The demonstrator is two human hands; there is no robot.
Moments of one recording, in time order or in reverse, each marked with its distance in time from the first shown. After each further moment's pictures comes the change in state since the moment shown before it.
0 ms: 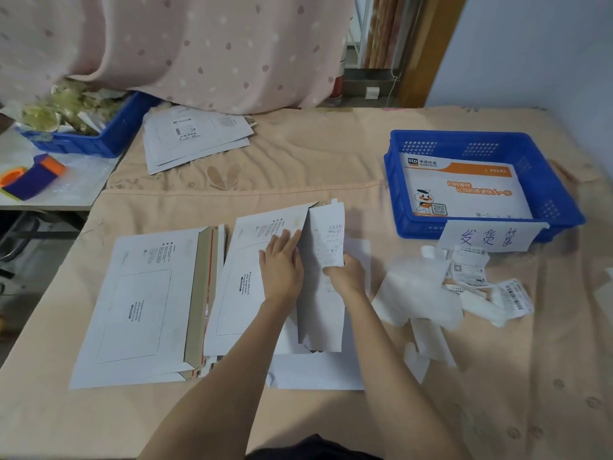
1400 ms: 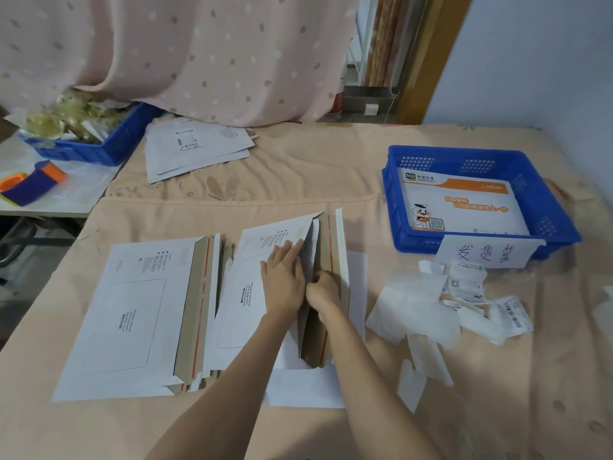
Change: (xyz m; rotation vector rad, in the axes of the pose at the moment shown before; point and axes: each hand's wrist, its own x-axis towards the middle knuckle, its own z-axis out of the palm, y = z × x) left_hand -0.002 0.012 0.005 -0.105 0.032 -0.004; right_hand -0.014 -0.009 0.028 -0.096 -0.146 0.084
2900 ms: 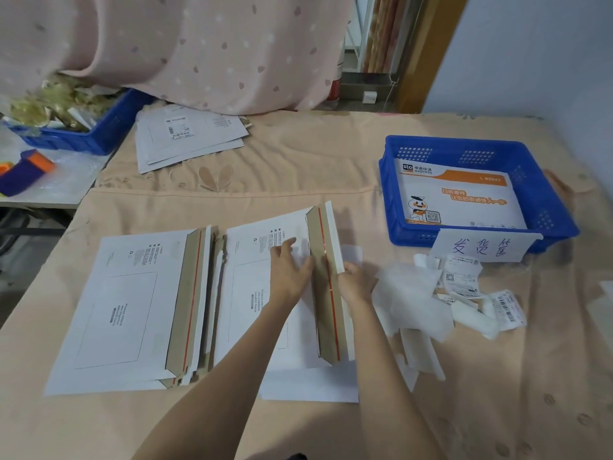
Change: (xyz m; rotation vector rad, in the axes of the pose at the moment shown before) left_hand 0.007 0.012 0.015 -0.284 -0.157 -0.252; right_hand 0.025 0.023 -0.051 -0.051 0.201 -0.020
